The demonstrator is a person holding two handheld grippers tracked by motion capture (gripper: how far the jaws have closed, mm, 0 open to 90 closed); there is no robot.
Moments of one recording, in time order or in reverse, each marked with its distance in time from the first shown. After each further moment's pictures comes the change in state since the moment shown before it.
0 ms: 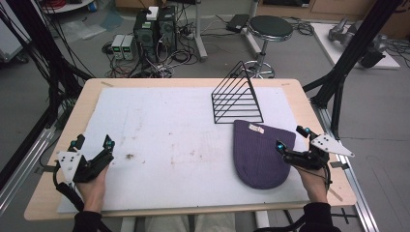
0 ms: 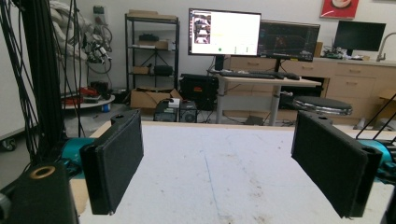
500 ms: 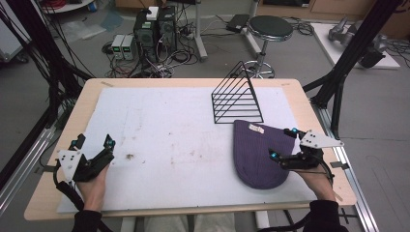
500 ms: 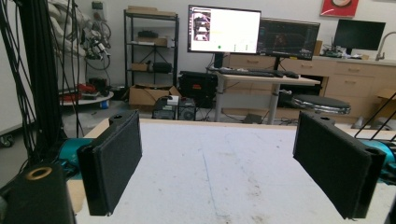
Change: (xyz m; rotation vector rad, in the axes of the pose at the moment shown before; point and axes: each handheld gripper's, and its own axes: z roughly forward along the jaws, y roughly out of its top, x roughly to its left) left arm 0.000 0.001 0.001 0.018 -0.006 -0.012; right arm 0.005 0.010 0.011 0.169 0.237 -0.141
